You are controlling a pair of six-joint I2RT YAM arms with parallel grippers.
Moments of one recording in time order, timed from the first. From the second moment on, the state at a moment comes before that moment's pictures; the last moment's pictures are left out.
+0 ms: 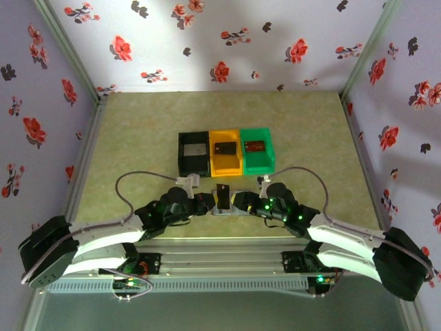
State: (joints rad) left arm -1.03 1.10 0.34 0.36 0.00 -1.04; right arm 0.83 0.97 0.27 0.22 -0.25 1.05
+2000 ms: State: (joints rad) left arm -0.80 0.84 0.57 -0.17 0.30 -0.80; right arm 0.83 0.87 0.21 0.33 -0.49 0.95
